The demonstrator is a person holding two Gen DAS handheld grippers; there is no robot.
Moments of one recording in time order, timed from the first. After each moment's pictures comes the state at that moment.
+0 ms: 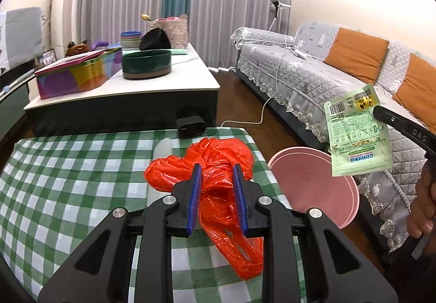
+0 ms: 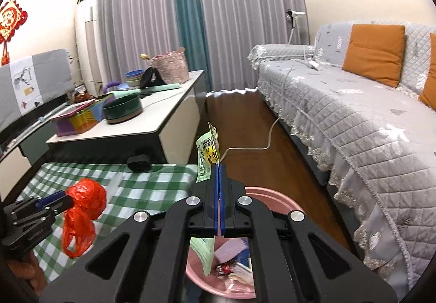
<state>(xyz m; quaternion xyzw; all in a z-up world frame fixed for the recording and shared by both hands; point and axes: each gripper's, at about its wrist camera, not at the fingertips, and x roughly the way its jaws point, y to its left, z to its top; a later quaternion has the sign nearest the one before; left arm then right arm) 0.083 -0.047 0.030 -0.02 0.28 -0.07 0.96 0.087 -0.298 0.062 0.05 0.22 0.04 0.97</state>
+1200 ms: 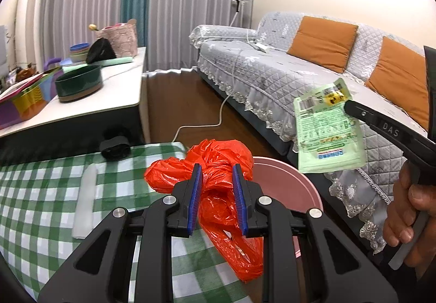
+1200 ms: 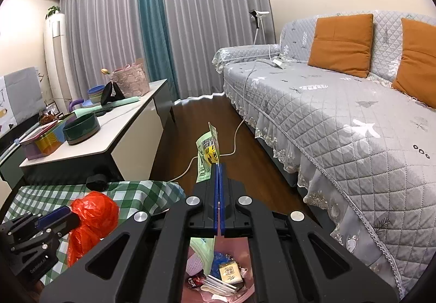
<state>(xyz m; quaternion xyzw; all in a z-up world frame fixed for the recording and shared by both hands) 0.117 -0.154 0.034 0.01 0.28 -0.16 0.95 0.109 -0.369 0.062 0.08 0.21 -0.03 0.97</state>
